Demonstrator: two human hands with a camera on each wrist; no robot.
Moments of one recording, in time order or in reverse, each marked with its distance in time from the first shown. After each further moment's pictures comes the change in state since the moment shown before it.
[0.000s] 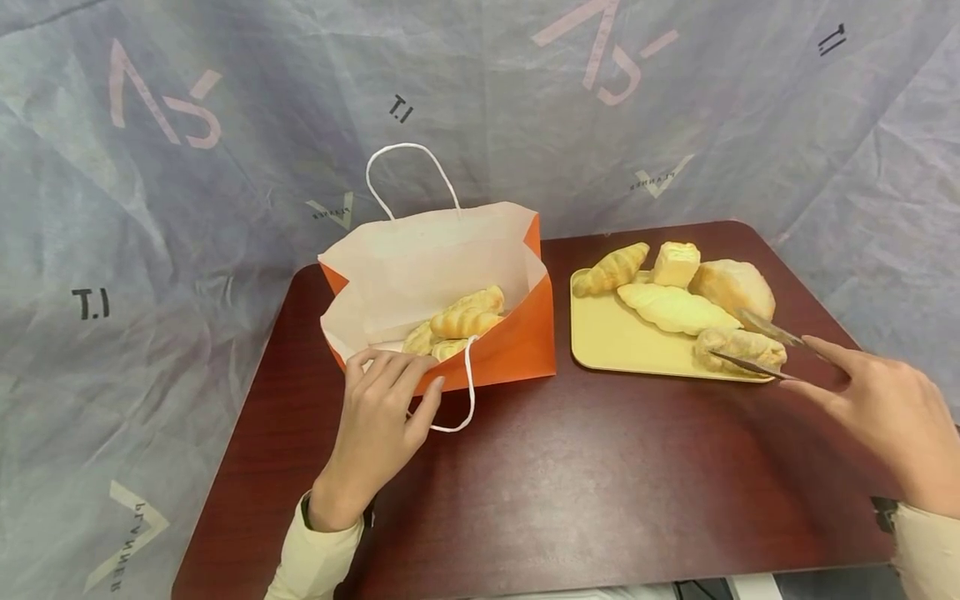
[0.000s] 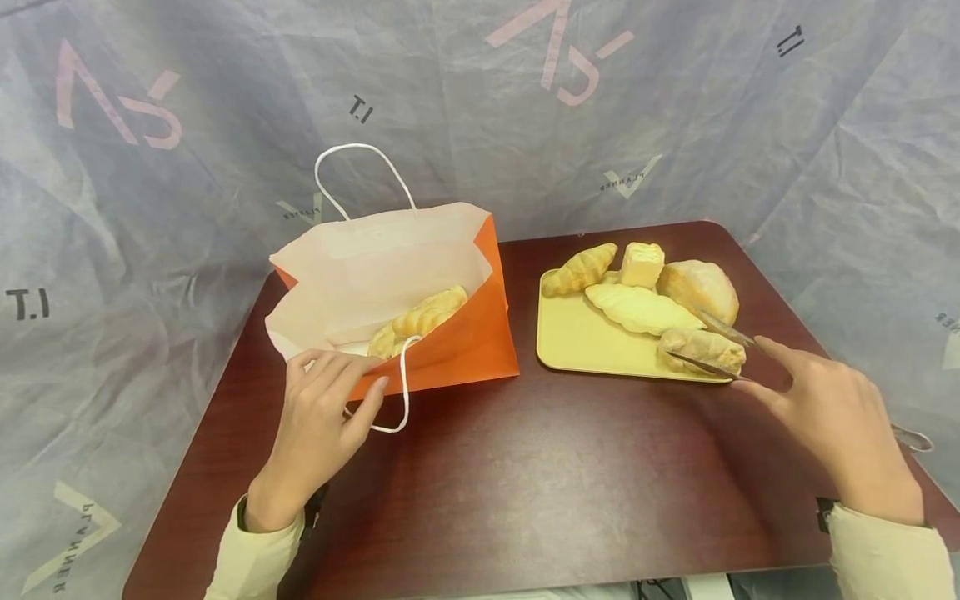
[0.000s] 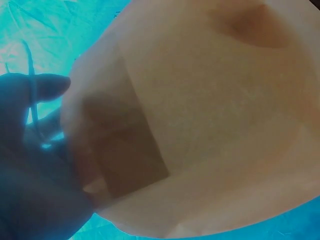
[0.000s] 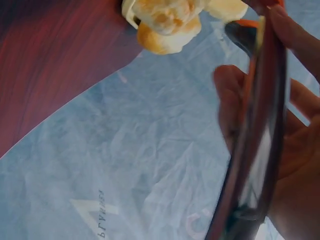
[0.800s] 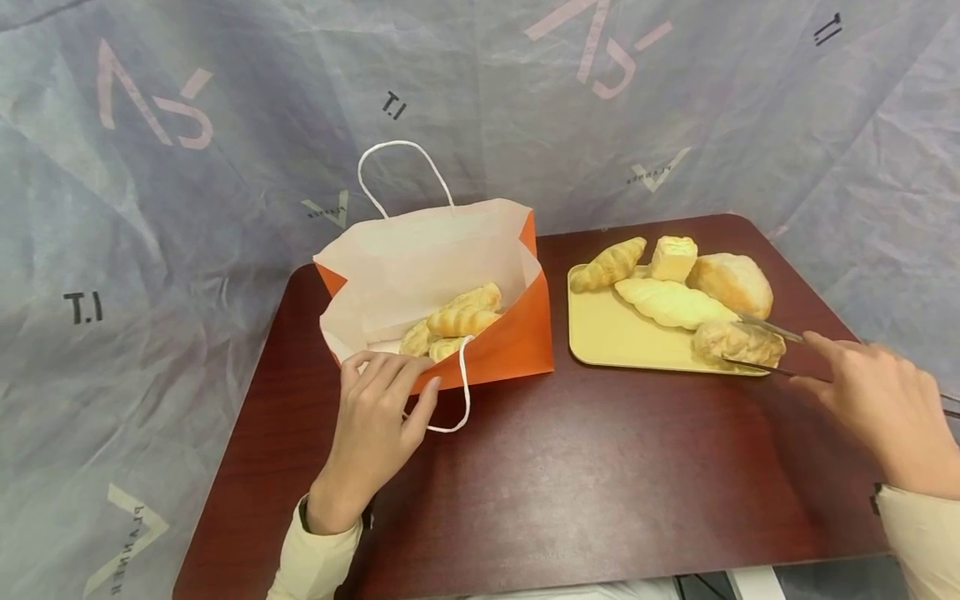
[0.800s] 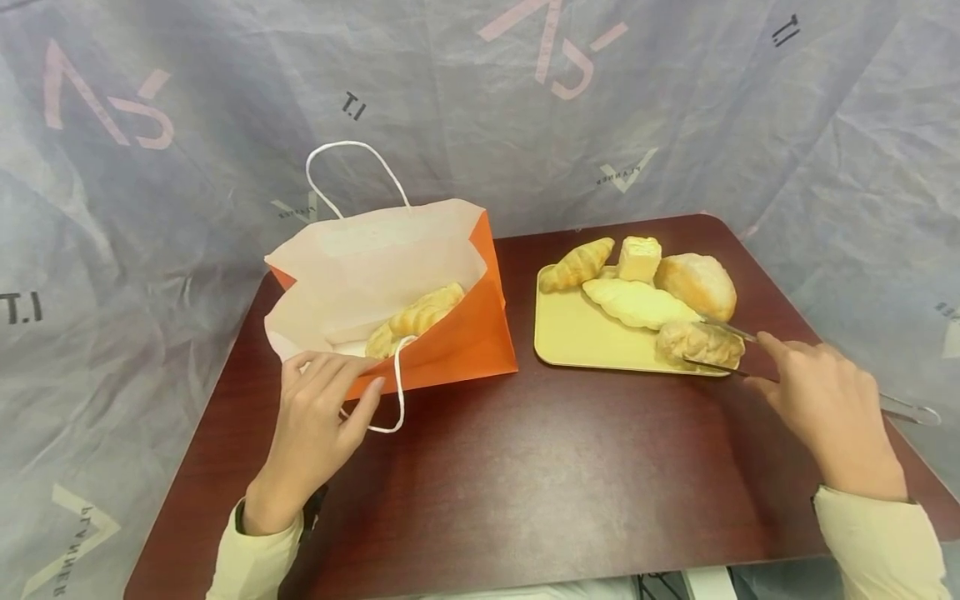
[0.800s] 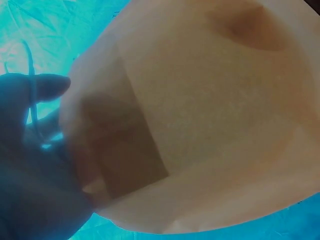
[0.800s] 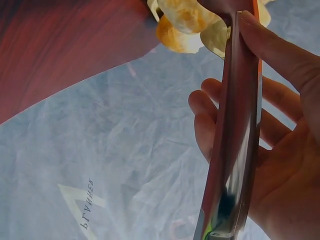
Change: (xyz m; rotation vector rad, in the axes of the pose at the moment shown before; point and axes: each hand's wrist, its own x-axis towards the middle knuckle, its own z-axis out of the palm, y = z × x) left_hand -0.003 0.000 0.003 -0.004 0.007 -0.008; right_hand 0.004 0.006 0.011 -0.114 -0.082 0.018
